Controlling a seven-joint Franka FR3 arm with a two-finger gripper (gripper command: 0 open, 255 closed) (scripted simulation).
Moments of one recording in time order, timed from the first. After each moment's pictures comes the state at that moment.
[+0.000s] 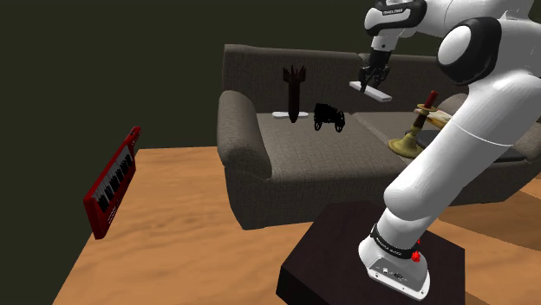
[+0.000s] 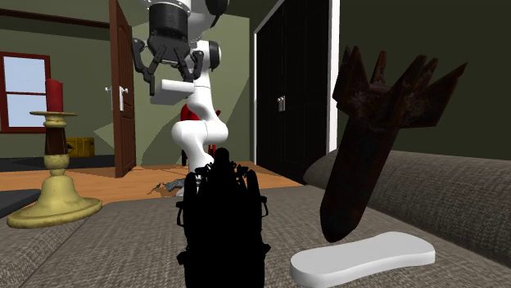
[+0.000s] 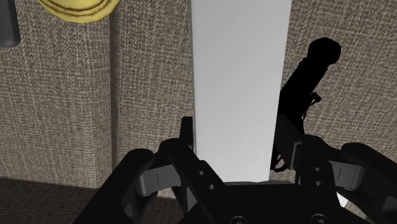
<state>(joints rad) -0.37 -0.13 -0.54 -1.80 -0.08 1.72 -0.35</state>
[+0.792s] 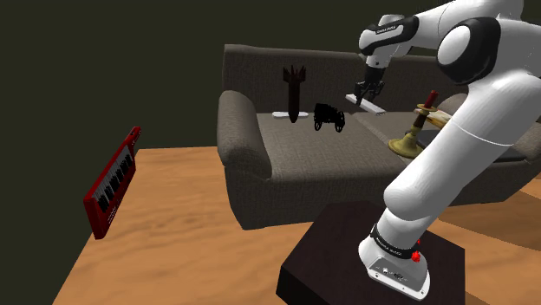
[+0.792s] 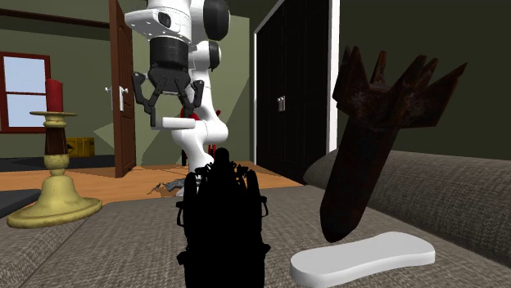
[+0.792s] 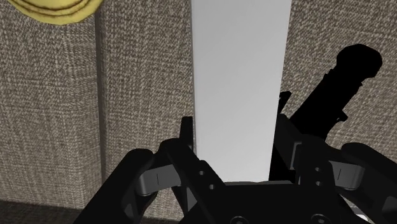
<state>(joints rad) -0.38 -0.12 -0.54 -1.96 -0.08 1.88 -0.34</state>
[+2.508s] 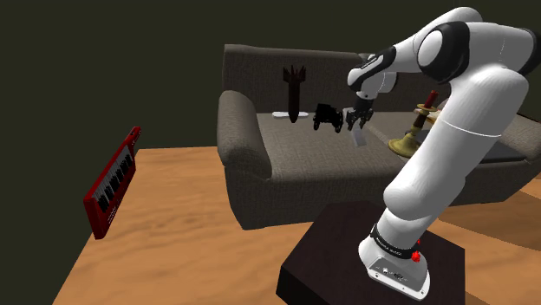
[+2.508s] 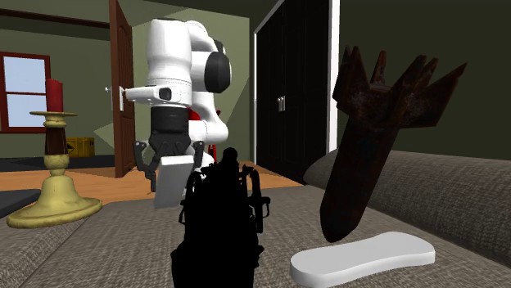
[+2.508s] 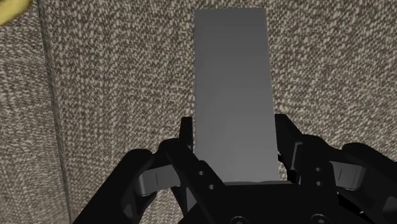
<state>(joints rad) -0.38 0.00 -0.57 -2.19 -0.01 2.23 -0.39</state>
